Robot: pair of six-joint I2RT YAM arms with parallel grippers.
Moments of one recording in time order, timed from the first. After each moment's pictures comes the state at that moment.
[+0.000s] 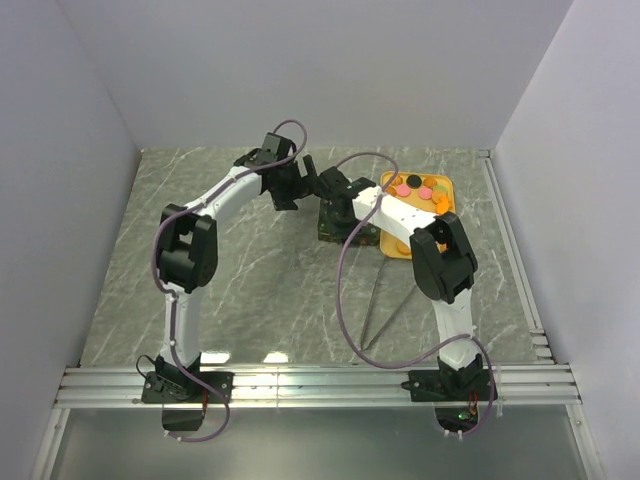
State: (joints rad) left arm -0.41 2.15 1.83 -0.56 0.25 -0.69; right arm 0.61 2.08 1.67 -0.82 0.16 0.45
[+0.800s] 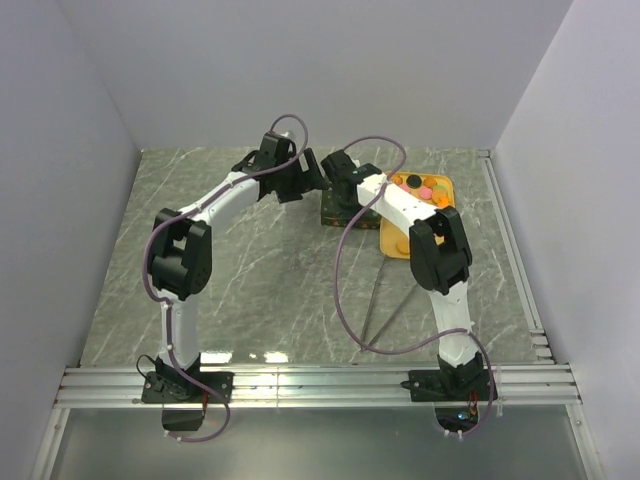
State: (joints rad) left arm -0.43 2.04 1.70 -0.37 0.22 -0.70; right arm 0.54 2.16 1.83 -0.80 0.24 0.45
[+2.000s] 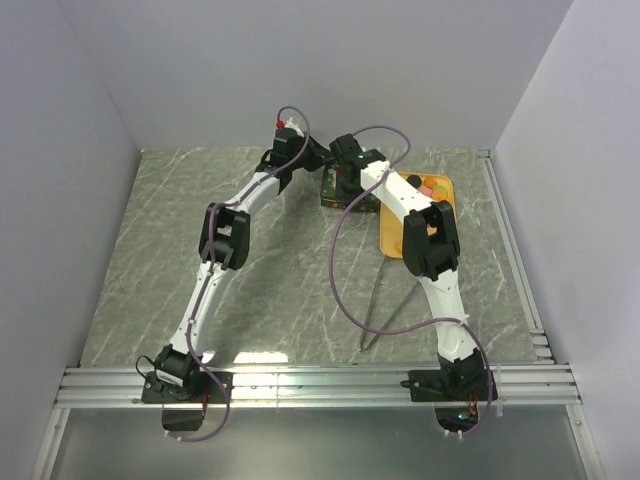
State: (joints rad) left arm -0.36 2.77 2.43 0.08 0.38 -1.00; right arm 0.45 2.36 2.13 -0.86 0.15 0.47
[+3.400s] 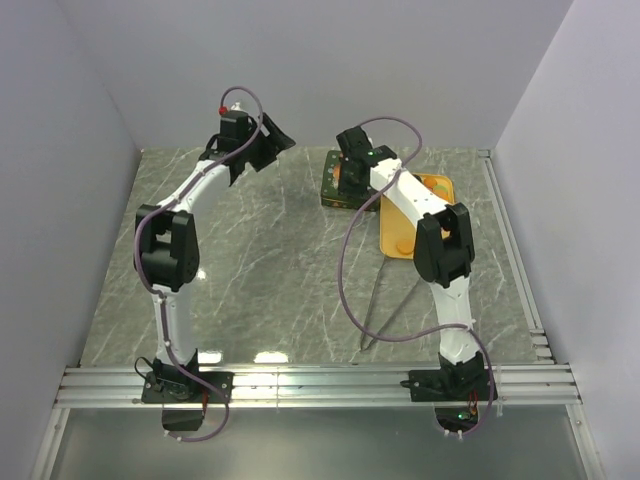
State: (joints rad) left arm -0.24 2.08 1.79 -0.14 0.21 -0.84; right arm 0.45 2.23 2.02 -0.78 0.13 0.48
